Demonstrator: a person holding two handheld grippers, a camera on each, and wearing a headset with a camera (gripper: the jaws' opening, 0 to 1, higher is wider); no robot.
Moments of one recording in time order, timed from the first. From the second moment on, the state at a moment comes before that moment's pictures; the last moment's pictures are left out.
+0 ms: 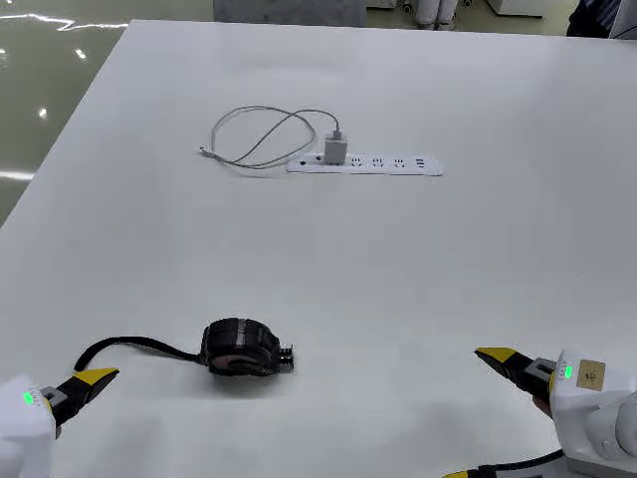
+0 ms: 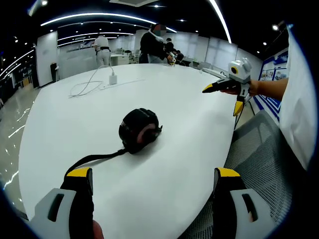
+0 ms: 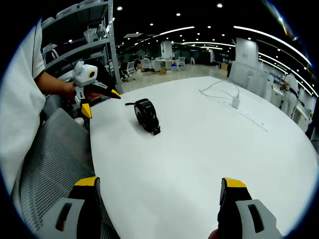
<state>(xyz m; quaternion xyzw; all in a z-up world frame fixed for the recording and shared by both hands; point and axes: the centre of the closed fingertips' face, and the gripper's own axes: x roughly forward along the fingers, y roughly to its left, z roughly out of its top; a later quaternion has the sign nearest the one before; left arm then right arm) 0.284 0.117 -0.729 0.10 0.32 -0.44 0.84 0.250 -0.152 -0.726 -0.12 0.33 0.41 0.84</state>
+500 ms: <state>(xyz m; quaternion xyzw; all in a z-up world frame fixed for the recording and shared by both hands) 0.286 0.115 -0.729 0.10 0.32 -0.44 0.83 0.252 -0.149 -0.726 -0.12 0.33 0.42 0.84</state>
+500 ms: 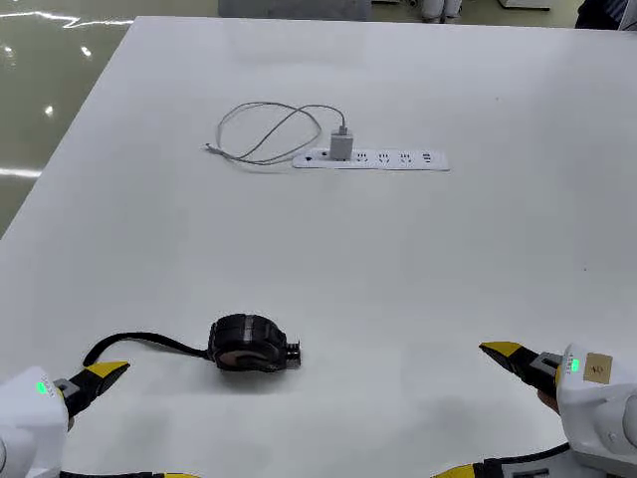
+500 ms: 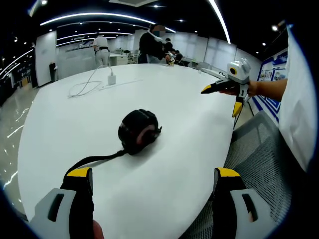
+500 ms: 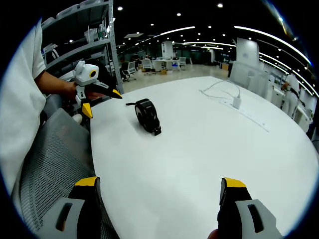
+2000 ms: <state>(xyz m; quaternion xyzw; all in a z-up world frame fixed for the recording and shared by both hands) 0.332 0.092 -0.739 0.17 0.31 -0.51 0.79 0.285 -0.136 -0.742 -0.16 0.34 0.46 0.80</state>
